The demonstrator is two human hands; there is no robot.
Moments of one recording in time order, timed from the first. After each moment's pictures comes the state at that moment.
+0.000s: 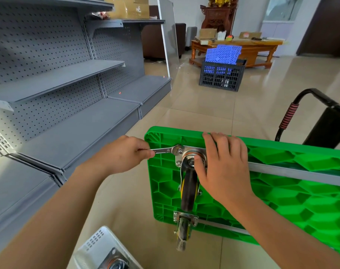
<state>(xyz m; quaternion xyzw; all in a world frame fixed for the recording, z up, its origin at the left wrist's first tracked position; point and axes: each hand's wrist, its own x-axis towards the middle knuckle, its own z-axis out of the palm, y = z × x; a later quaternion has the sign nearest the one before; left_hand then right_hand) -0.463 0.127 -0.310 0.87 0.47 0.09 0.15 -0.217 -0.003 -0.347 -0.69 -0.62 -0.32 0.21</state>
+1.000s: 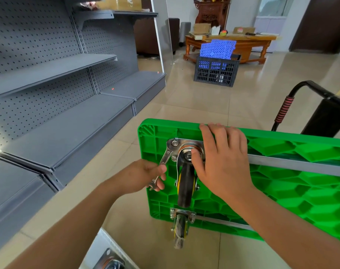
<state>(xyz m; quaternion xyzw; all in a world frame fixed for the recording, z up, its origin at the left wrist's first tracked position) -0.430 0.100 -0.381 0.74 0.42 0.12 0.50 -0.213 0.001 -0.353 -0.67 -0.62 -0.34 0.22</state>
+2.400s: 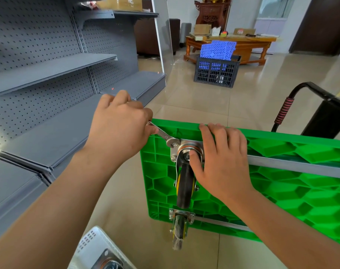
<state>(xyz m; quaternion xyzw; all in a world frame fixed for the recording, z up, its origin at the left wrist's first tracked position) -0.428 0.097 -0.272 0.83 0.43 0.23 -0.25 -0.216 0.000 -0.351 -0.68 -0.62 -0.33 0.22</state>
